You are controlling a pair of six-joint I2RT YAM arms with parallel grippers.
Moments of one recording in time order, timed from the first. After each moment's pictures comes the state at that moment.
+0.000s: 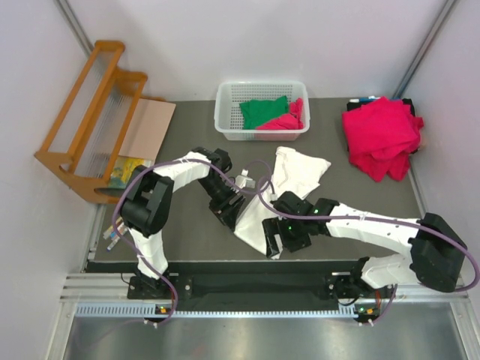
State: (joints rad) left arm -0.50 1.88 1.27 -1.10 0.70 0.44; right arm 0.96 1.29 0.76 -0.65 -0.18 0.69
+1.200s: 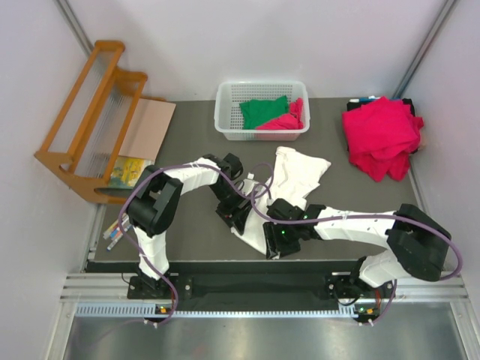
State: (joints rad) left arm -0.59 1.92 1.23 -0.92 0.62 0.22; right arm 1.01 1.41 0.70 -0.47 -0.15 0.79
